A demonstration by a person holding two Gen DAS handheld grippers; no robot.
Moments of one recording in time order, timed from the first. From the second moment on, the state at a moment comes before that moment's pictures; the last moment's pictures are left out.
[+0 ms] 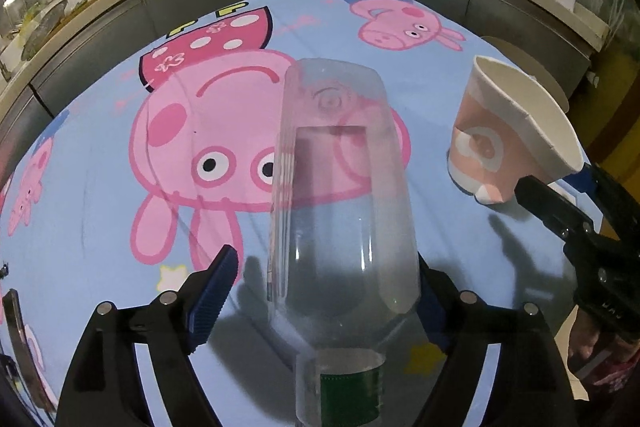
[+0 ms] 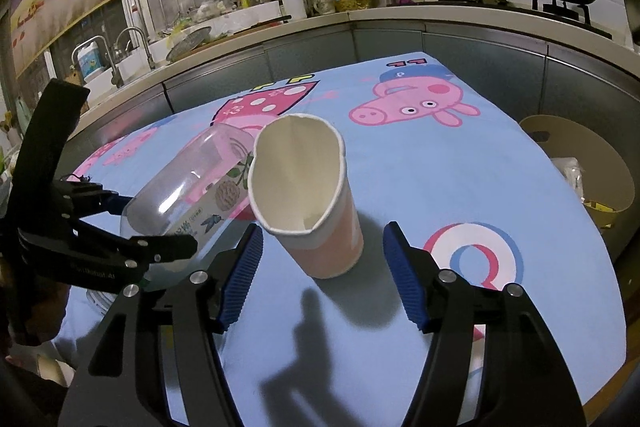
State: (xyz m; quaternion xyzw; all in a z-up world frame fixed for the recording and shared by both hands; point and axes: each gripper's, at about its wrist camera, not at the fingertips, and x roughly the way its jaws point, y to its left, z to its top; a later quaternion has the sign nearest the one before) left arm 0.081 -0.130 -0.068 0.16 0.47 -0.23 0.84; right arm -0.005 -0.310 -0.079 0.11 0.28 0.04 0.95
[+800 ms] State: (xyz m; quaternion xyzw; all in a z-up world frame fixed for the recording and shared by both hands) left arm 0.076 -0.137 -0.059 0.17 0.44 -0.21 0.86; right arm -0.009 -0.313 -0.077 0.14 0.27 0.05 0.95
